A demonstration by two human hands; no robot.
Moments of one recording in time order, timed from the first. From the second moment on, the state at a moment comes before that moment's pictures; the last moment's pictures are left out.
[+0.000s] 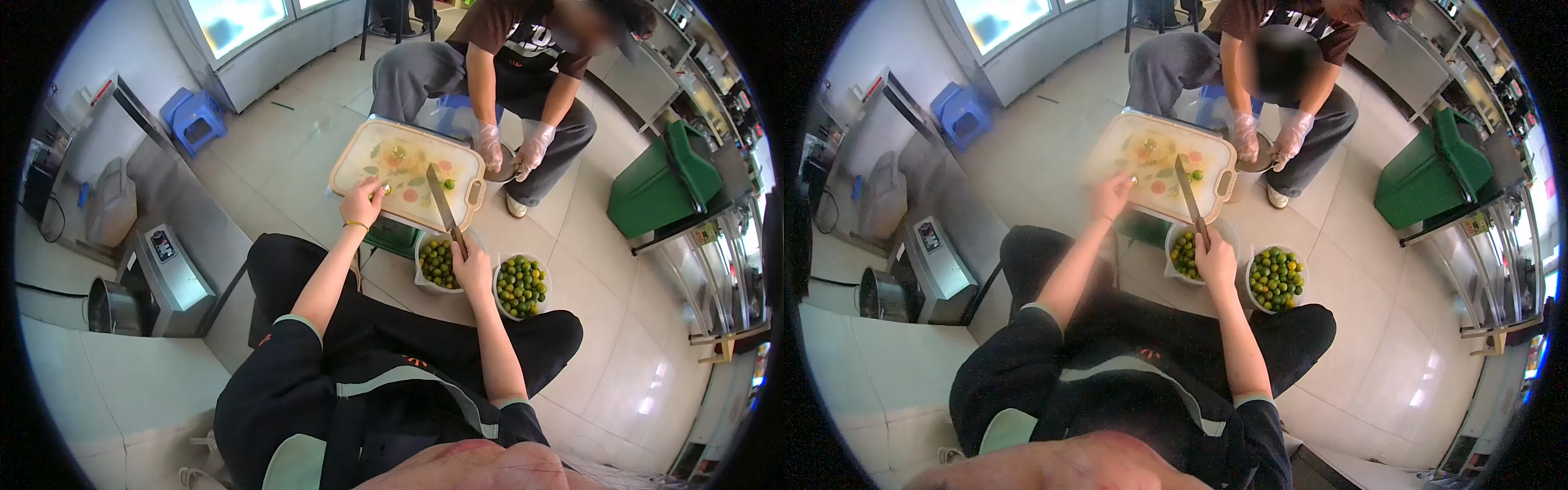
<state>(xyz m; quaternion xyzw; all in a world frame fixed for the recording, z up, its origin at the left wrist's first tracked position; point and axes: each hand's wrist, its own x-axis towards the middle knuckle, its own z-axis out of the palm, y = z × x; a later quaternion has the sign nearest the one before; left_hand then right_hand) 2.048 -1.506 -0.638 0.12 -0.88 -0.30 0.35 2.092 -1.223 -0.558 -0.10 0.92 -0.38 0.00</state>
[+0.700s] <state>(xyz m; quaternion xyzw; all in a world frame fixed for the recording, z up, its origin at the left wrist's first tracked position) 2.052 -1.488 -0.617 0.20 -0.84 -0.34 0.37 2.114 -1.276 -0.567 -0.18 0.89 -0.43 0.01</state>
